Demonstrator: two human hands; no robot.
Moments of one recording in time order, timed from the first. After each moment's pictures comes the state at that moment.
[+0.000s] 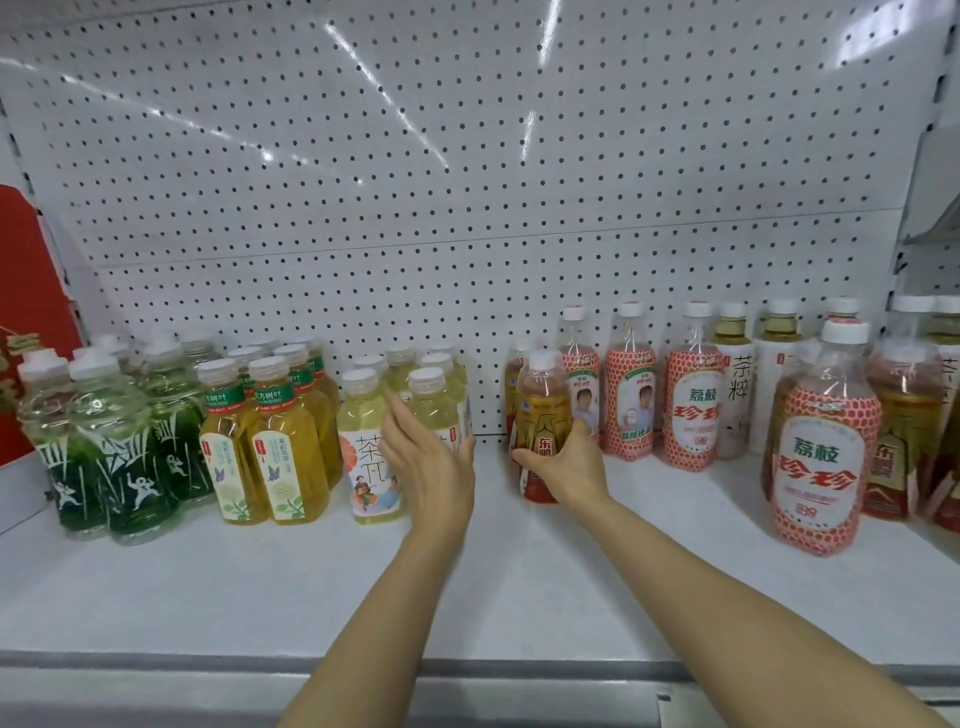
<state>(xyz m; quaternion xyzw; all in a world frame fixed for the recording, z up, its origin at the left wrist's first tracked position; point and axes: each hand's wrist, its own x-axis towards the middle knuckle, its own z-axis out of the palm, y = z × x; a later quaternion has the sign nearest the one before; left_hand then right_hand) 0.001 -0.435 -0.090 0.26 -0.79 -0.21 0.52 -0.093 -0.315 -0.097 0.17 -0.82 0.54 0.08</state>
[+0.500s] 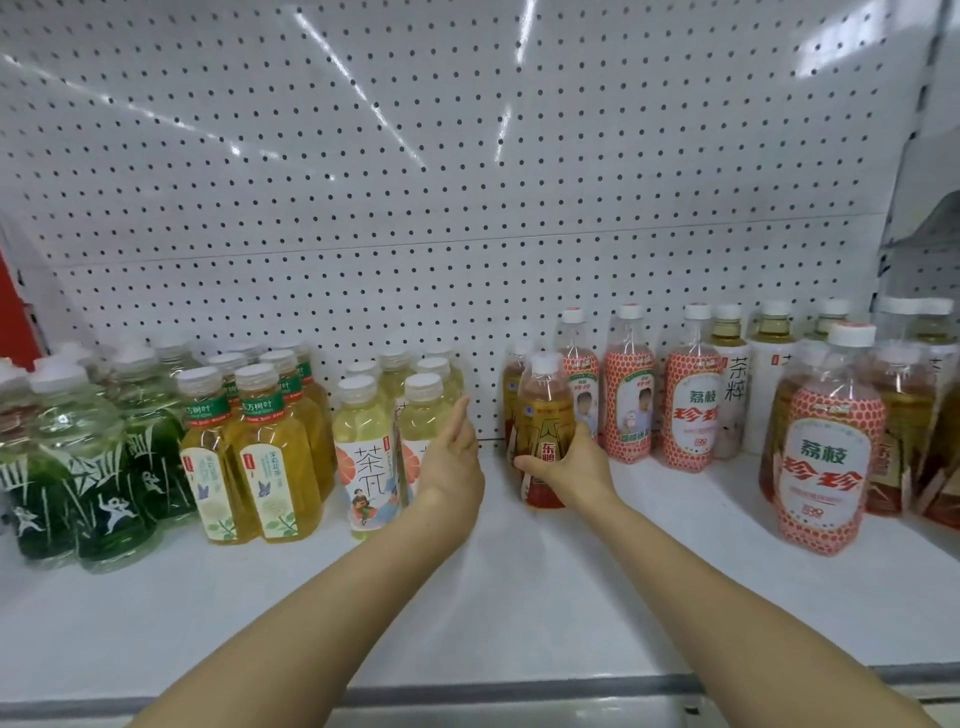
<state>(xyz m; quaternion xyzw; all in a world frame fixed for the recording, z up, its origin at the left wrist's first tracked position) -0.009 -0.448 -0.068 0.08 -0.81 0.58 -0.03 -0.090 -0.314 -0.093 0.16 -0.83 0.54 0.07</state>
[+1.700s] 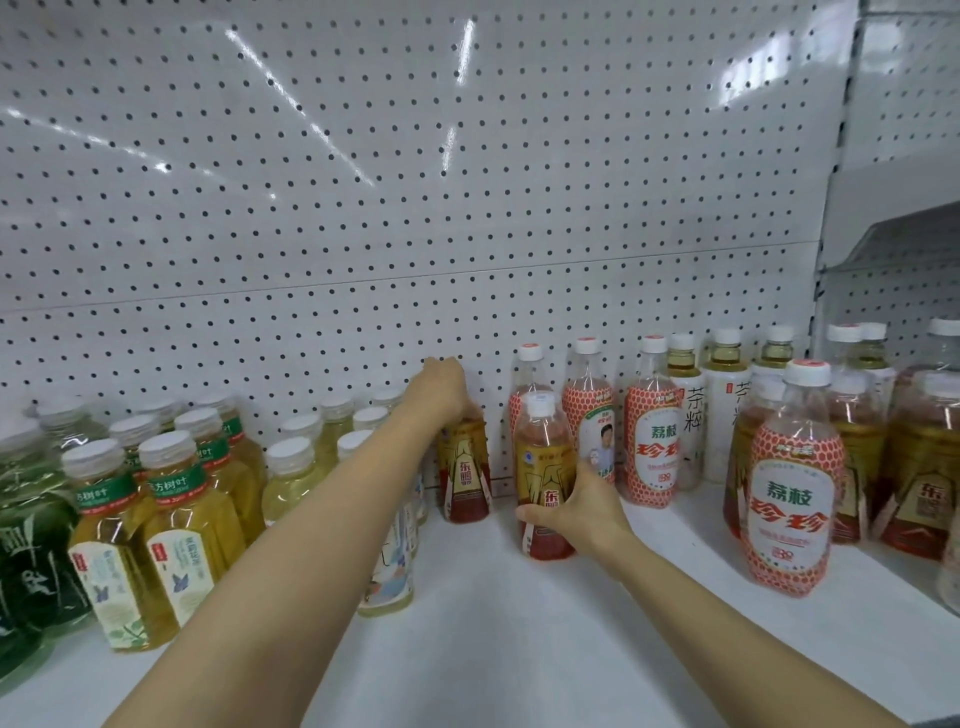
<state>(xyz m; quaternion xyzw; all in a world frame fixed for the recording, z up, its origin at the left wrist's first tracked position) -0.118 -0.454 0.050 0.13 -0.97 -0.10 0.16 -0.108 -0.270 -0.081 0.14 -0.85 0.51 0.04</state>
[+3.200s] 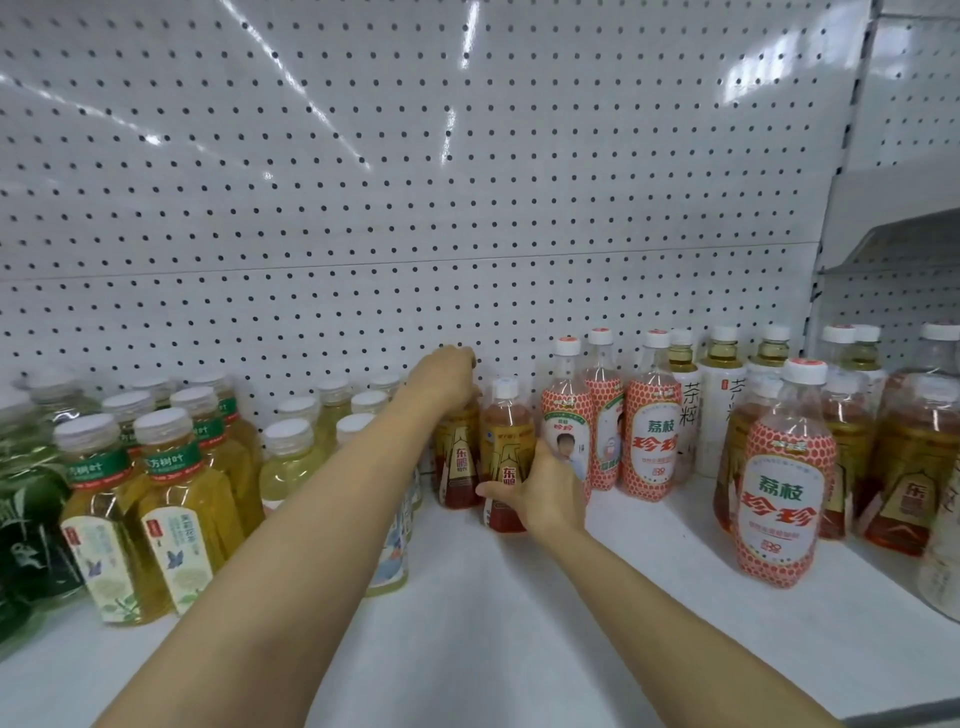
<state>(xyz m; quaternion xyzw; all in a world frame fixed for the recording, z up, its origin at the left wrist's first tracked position) -0.115 -0.453 0.050 0.06 -0.98 -0.07 0.16 -0.107 -0.319 -0.081 0.09 -0.90 0.41 0.13</state>
